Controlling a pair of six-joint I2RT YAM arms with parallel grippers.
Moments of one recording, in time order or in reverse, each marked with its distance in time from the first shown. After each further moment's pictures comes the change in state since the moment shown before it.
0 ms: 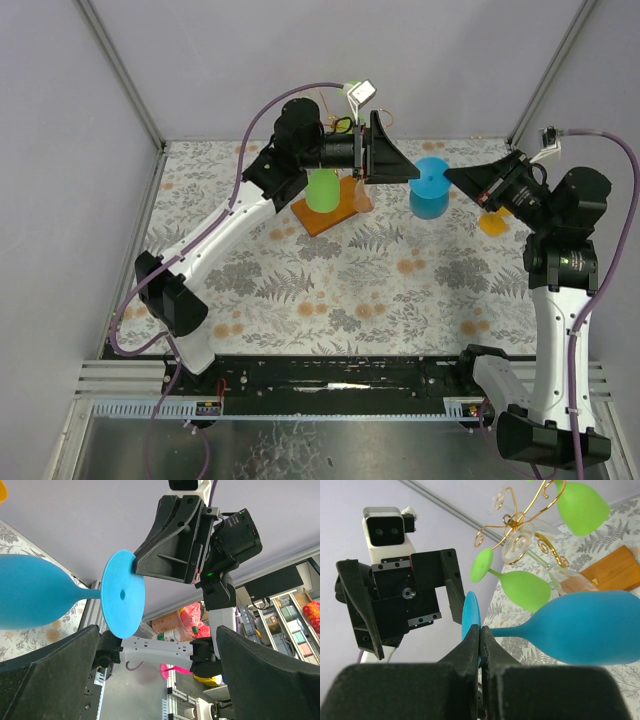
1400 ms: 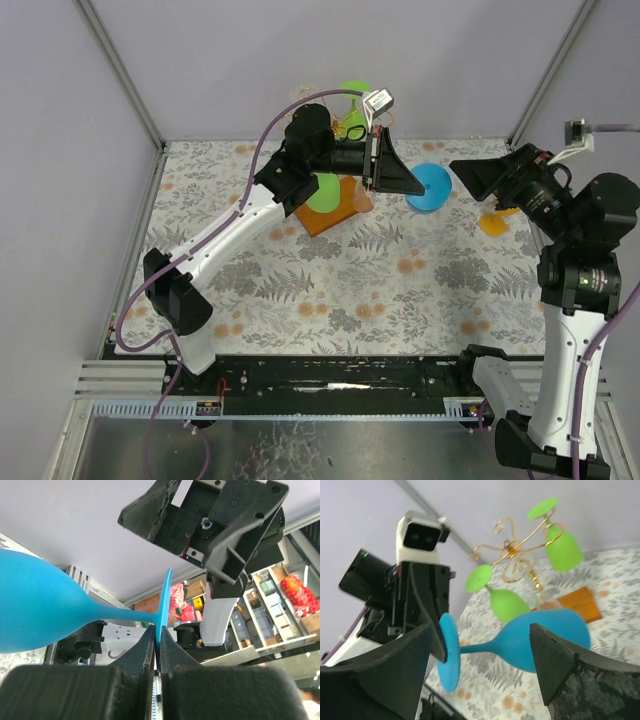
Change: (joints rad) left arm -0.051 0.027 -0.010 0.088 0.077 -0.076; right arm -0.002 -0.045 0.124 -0.072 0.030 -0.196
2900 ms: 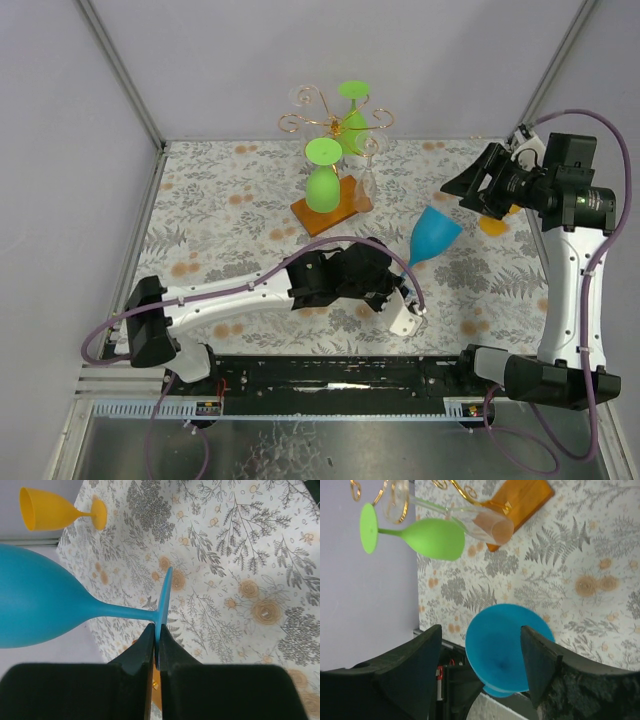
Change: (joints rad) left arm -0.496 -0.217 -0.453 -0.572 -0.844 2.221; right arm 0.001 0.355 0.274 -0.690 0.090 -0.272
